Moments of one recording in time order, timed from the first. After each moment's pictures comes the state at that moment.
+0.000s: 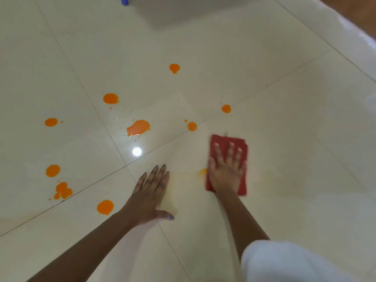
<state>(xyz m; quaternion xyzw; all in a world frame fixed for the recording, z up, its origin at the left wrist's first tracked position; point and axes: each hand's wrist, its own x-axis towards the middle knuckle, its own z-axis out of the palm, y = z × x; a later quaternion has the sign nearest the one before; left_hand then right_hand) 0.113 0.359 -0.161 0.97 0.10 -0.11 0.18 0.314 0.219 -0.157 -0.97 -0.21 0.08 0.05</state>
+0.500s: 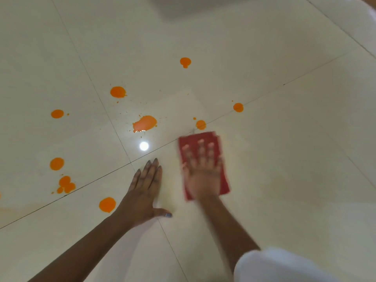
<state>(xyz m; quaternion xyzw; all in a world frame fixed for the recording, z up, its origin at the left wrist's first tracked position) 0.102 0.369 -0.163 0.96 0.19 -0.09 0.19 0.269 0.266 -0.163 -0.93 -0.37 0.03 0.05</state>
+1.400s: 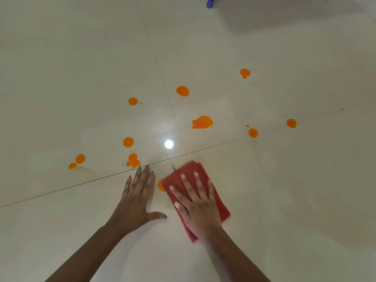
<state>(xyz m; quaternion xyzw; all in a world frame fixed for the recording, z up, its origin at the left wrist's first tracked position) -0.039 0.393 -0.136 0.92 0.34 -0.08 0.21 0.130 0.264 -0.161 -0.78 -0.62 0.05 0.05</state>
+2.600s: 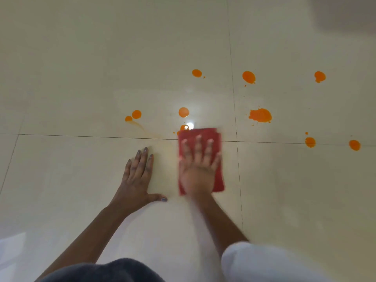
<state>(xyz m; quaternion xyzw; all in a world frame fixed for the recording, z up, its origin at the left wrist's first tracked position) -0.146 0.374 -0.153 0.84 0.49 -0.07 0.23 0.041 0.357 -0.169 -0.81 -0.58 0.05 0.06</state>
